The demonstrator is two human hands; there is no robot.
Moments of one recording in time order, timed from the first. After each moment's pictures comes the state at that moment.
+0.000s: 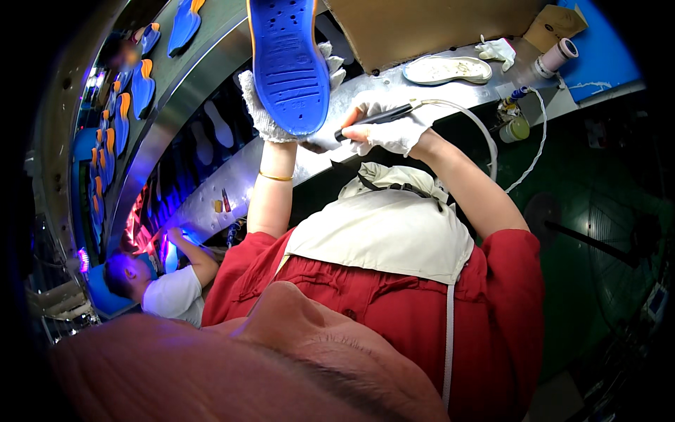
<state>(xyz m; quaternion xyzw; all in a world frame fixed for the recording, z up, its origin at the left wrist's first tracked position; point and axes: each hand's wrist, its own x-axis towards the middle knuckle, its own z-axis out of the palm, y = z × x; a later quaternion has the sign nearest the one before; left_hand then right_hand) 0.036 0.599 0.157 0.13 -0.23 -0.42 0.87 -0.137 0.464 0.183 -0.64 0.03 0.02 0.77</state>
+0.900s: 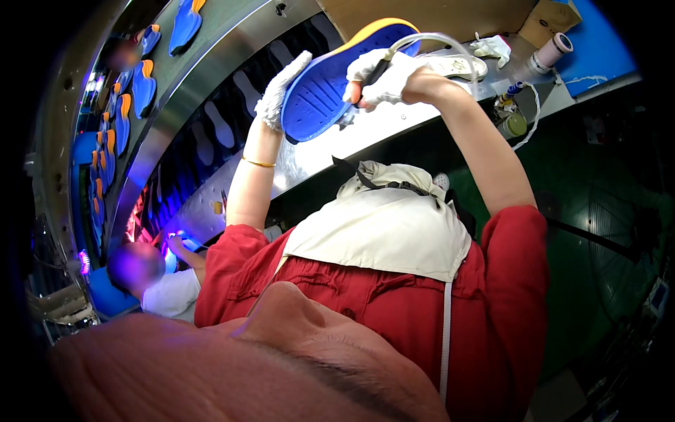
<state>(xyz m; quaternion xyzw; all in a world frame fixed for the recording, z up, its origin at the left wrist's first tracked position) 0.056 0.604 0.184 0.45 -0.14 -0.51 0.71 -0.094 0.431 0.228 -0.83 -0.05 0.05 0.56</state>
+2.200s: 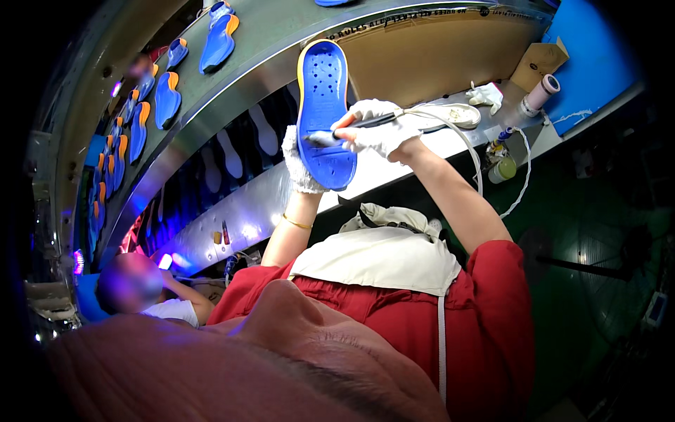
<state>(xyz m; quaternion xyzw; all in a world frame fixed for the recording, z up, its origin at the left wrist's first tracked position) 0.022 0.638 0.150 0.00 -0.14 -0.48 0.86 -0.078 0.492 0.233 -0.75 0.04 -0.08 0.66</state>
